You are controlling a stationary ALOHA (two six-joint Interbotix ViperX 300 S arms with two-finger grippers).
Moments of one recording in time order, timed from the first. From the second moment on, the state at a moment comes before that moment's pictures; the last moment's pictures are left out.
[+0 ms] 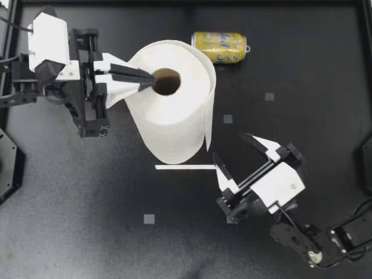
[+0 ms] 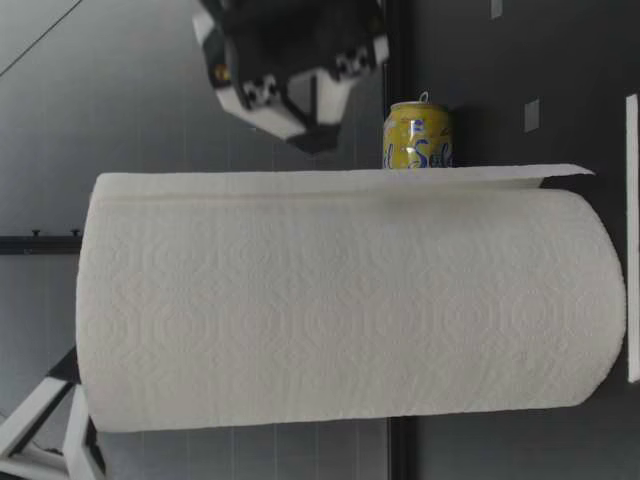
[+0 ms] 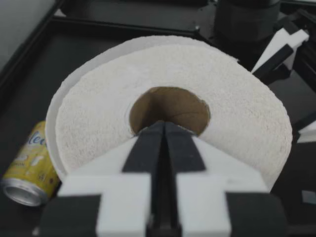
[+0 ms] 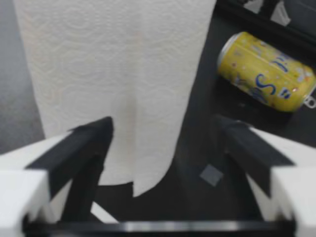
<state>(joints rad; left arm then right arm) 0.18 -0.46 0.76 -0.02 0.02 0.02 0.52 0.16 0.58 -1.43 1.35 2.14</state>
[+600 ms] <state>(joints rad) 0.19 -0.50 0.80 -0.02 0.03 0.02 0.42 0.26 0.48 -1.40 1.35 2.14</state>
